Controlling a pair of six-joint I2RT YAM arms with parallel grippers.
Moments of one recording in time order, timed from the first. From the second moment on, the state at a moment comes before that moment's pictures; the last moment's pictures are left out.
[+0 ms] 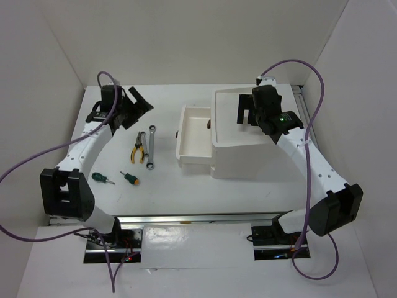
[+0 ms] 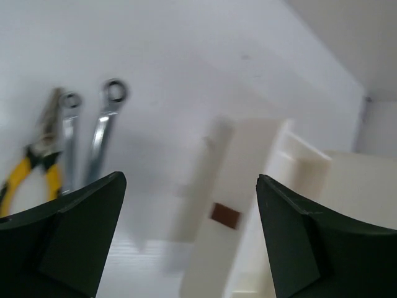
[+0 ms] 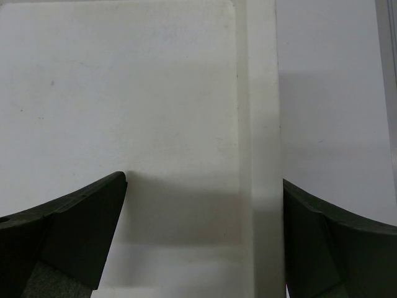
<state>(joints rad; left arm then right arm) -0.09 1.50 1.28 -0.34 0.14 -0.78 0.37 1.37 1.37 -0.64 0.34 0.26</state>
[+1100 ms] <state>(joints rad) -0.10 1.31 0.83 -0.85 -0.16 -1.14 0.40 1.39 1.39 -0.64 0.38 0.27</state>
